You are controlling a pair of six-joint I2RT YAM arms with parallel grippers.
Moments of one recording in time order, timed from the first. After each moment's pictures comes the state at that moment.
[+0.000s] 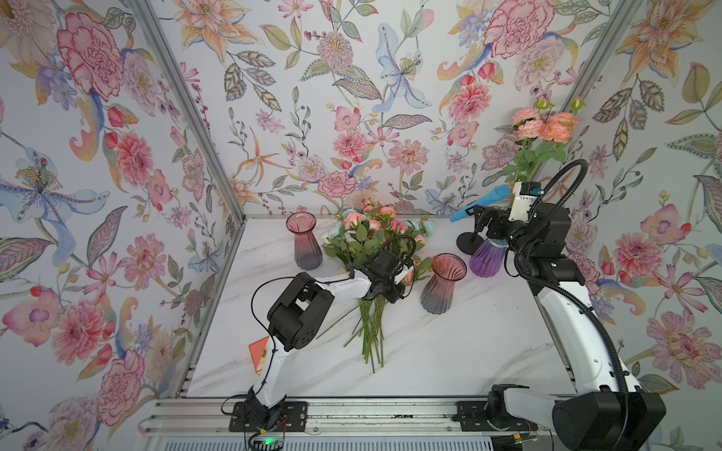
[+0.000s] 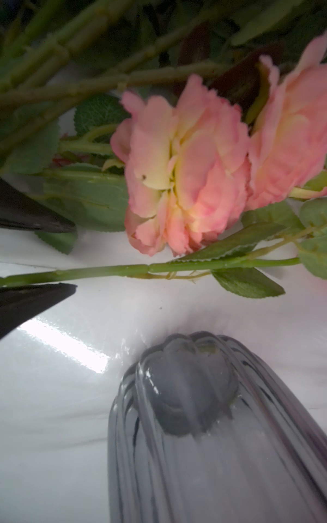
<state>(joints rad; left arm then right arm) -0.75 2.12 1.46 -0.25 0.20 0.07 0.02 1.23 1.27 -0.25 -0.14 0.19</state>
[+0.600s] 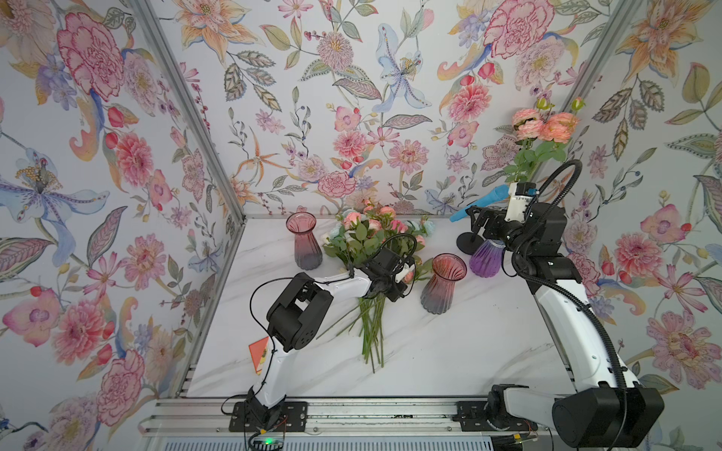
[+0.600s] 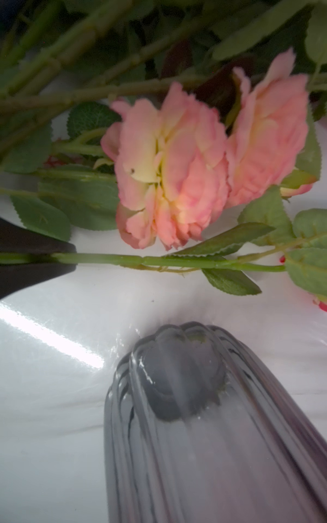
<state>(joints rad) -0.74 2.11 1.48 -0.26 0.20 0.08 0.04 1.25 1.27 -0.26 -0.18 0.21</state>
